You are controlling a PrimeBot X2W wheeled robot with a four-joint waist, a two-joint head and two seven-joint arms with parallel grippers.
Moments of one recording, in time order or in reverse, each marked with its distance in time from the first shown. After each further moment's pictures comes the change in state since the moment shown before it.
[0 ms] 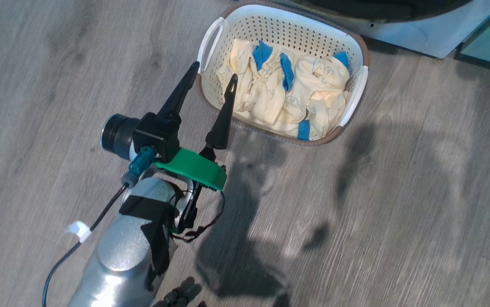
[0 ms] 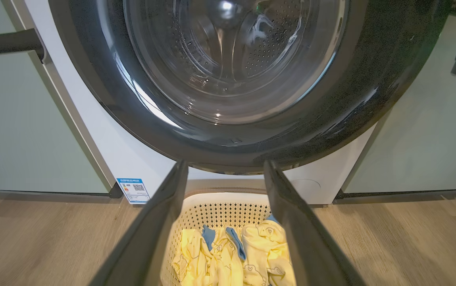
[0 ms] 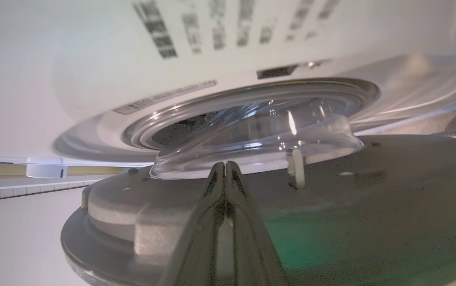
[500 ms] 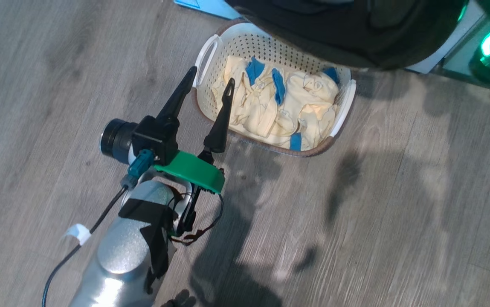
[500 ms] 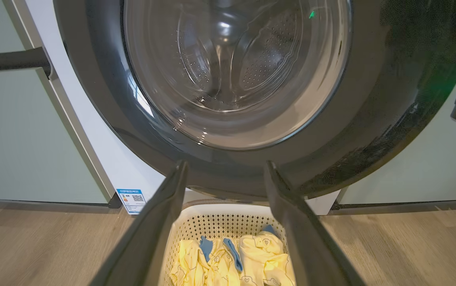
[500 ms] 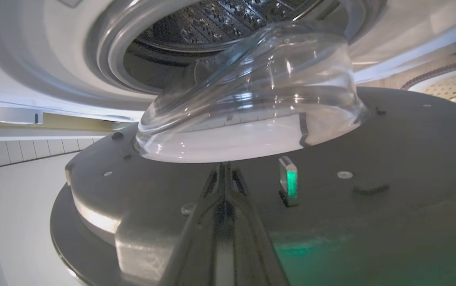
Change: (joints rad) left arm 0.011 0.000 0.005 0.006 -0.005 0.004 0.000; right arm 0.185 0.052 0.019 -0.118 0.035 0.000 0.118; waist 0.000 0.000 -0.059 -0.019
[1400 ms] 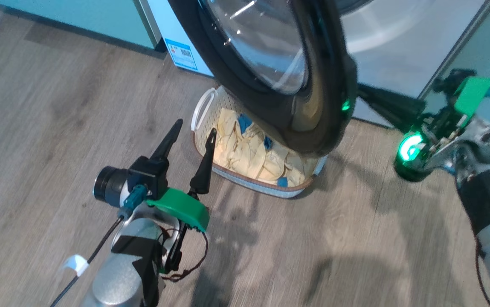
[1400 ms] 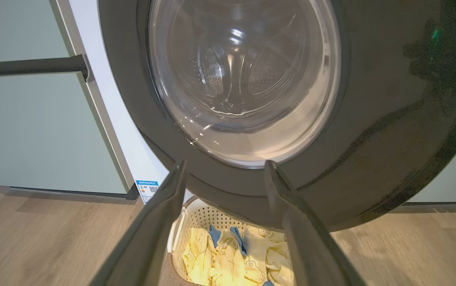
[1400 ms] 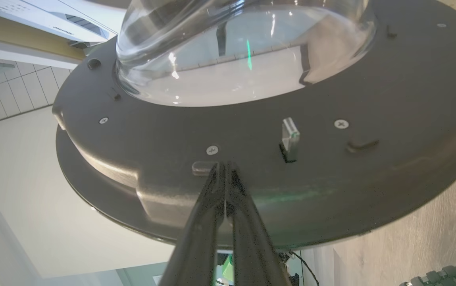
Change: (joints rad) left arm 0.143 0.002 0.059 0.061 0.032 -0.031 0.000; right arm 0.345 0.068 0.173 -0.146 0.148 0.000 0.051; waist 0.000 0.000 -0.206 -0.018
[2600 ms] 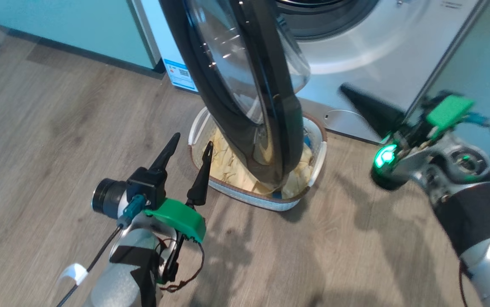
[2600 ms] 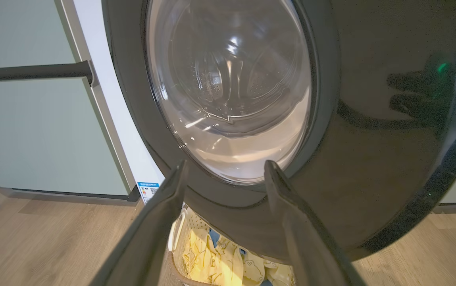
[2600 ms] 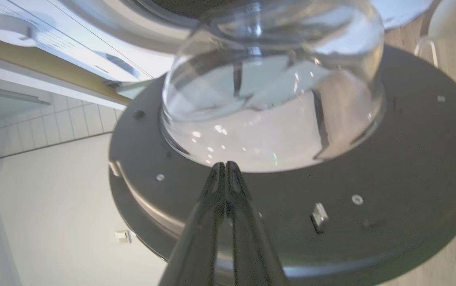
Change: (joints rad) left arm 0.041 0.002 0.009 0.016 0.007 -0.002 0.000; right arm 0.086 -0.010 0.223 -0.120 0.210 -0.003 -0.365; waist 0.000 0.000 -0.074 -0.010
